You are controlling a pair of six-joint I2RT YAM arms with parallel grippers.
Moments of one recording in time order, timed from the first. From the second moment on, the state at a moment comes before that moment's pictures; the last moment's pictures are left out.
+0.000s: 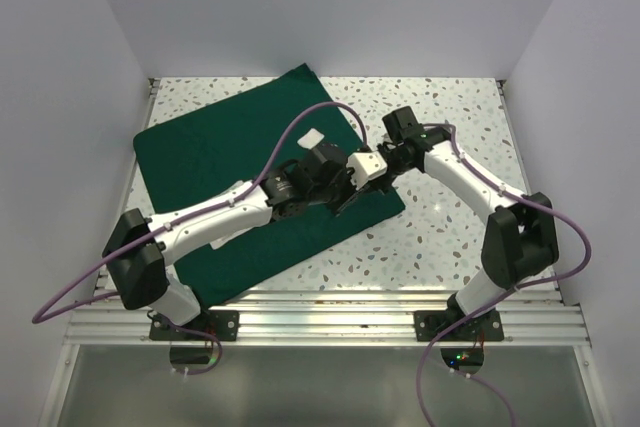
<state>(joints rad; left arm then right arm) -0.96 1.54 1.26 -0.37 0.02 0.12 0.42 1.62 1.30 -0.81 -0.44 1.21</state>
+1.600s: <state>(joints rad) -0.36 1.41 1.00 -0.35 0.29 0.07 -0.15 2.19 1.57 -0.20 -0.44 0.65</state>
